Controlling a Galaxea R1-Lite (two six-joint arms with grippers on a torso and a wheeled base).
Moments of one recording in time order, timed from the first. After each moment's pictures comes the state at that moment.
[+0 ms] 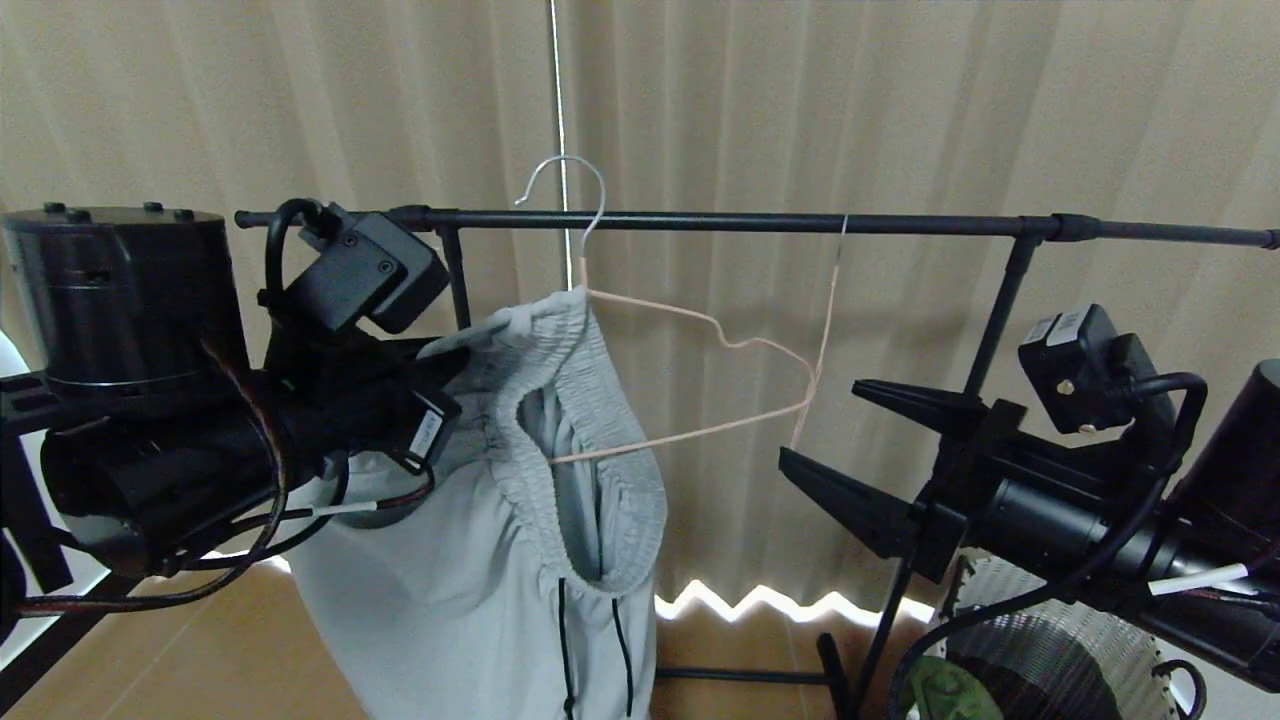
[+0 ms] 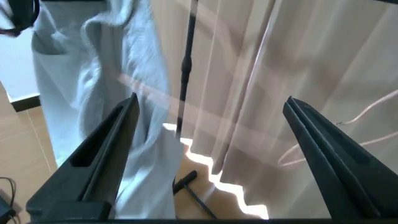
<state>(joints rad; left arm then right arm) -0.52 1.47 -0.83 -0.42 0.23 0.47 0.61 1.50 -0.47 -0.98 0.14 -0.02</state>
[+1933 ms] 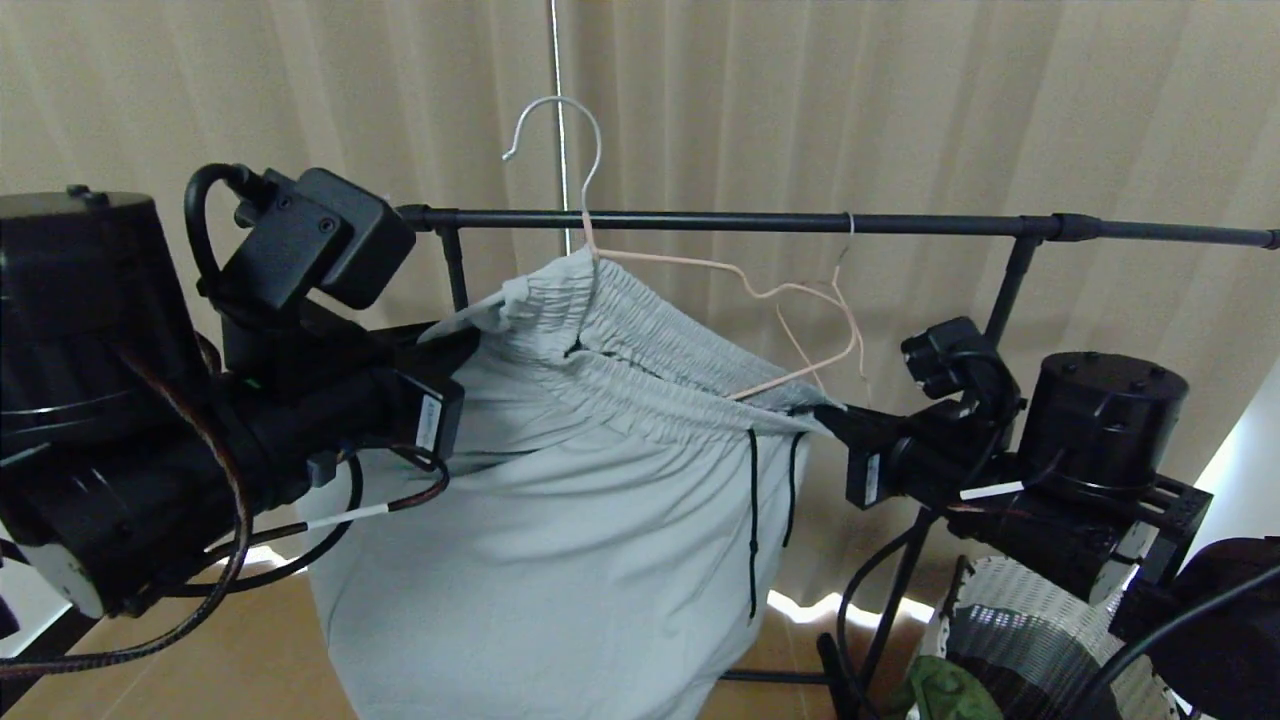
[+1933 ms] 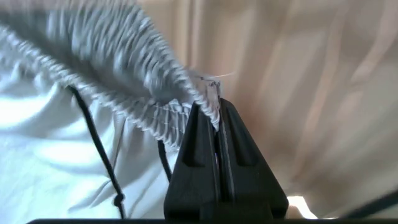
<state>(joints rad) -0.60 1.41 -0.79 -0.50 0.27 0.34 0.47 1.75 -0.60 -0.98 -0.06 0.02</state>
